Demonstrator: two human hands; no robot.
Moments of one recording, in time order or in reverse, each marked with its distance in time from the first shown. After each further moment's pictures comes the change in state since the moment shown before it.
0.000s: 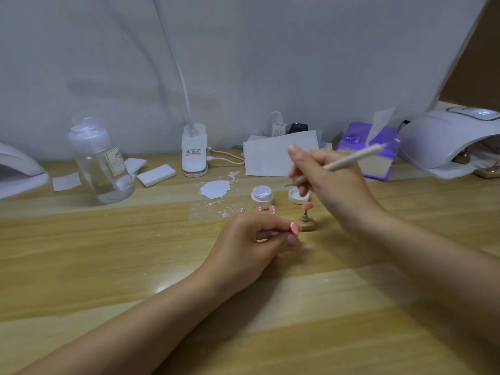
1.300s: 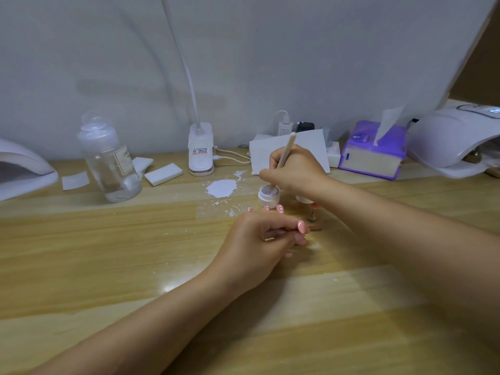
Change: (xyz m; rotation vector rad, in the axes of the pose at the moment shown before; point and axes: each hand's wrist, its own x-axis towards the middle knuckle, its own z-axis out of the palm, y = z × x) left_hand 0.001 -0.001 0.001 -0.017 -0.005 -0.008; right_hand 0.053 0.019 0.038 -0.583 -0.207 0.035
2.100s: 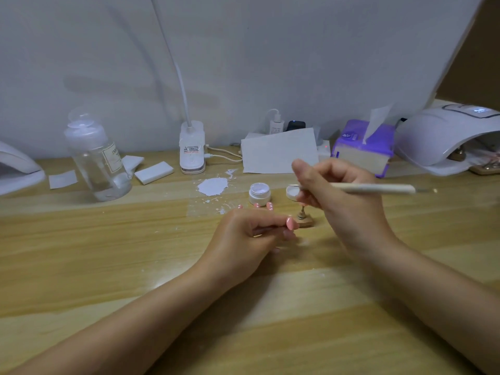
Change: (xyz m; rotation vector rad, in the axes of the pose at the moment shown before) left_hand -0.001 0.002 -0.002 0.036 0.007 -0.010; right_hand -0.097 -0.002 -0.028 0.806 0.287 -0.037
